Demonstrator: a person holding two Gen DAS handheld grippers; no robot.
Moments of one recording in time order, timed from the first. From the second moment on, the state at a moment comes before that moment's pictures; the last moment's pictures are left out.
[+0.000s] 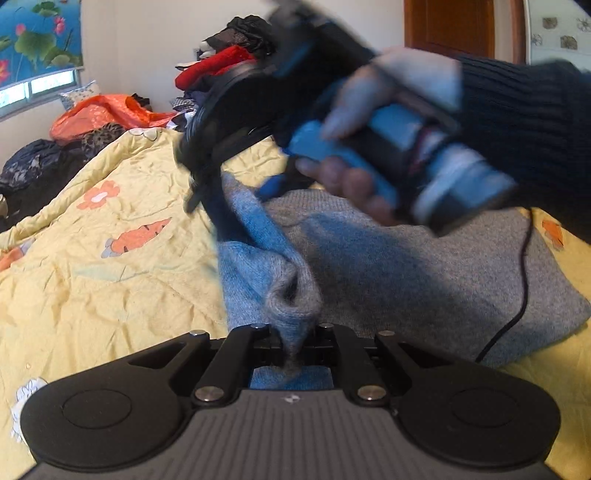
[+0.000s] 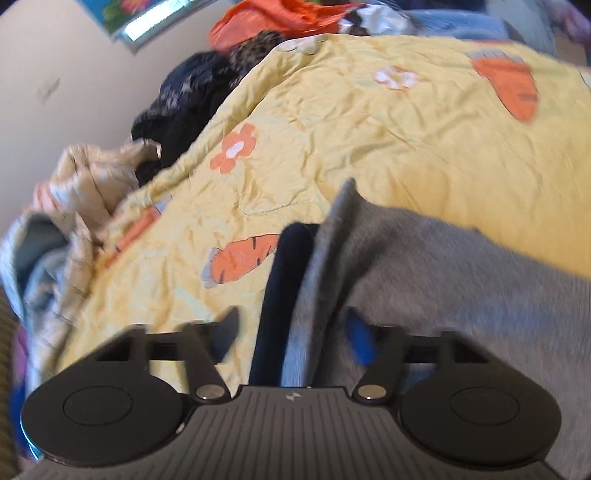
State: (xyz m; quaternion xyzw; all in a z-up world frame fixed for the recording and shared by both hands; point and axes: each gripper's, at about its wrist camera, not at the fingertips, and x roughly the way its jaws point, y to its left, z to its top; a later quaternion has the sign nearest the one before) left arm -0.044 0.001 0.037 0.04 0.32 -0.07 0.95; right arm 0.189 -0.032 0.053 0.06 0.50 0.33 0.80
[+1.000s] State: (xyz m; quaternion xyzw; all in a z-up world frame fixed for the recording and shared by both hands) left arm -0.035 -0.201 0.022 0.12 0.35 -0.32 0.87; right arm 0.150 -0.366 0.031 0.25 0.42 0.18 0.85
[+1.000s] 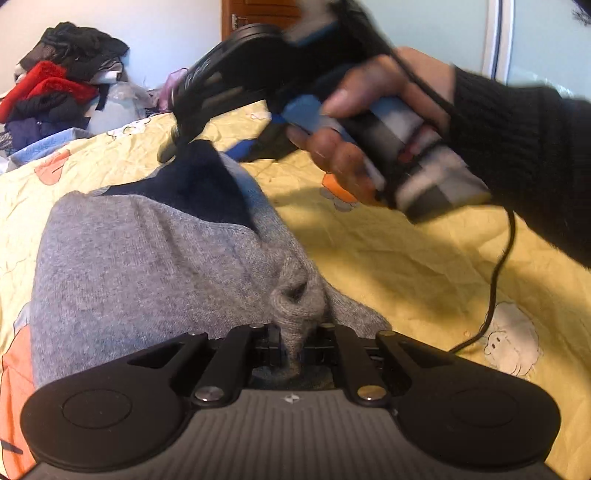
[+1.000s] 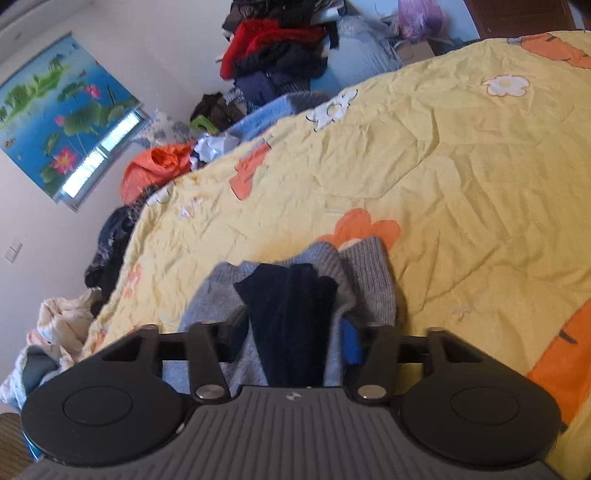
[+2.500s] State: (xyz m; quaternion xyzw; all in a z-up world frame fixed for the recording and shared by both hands) left arm 0.178 0.019 0.041 -0.17 0.42 -0.18 0.87; right arm 0.154 -0.316 0.001 0.33 0.38 0.11 0.86
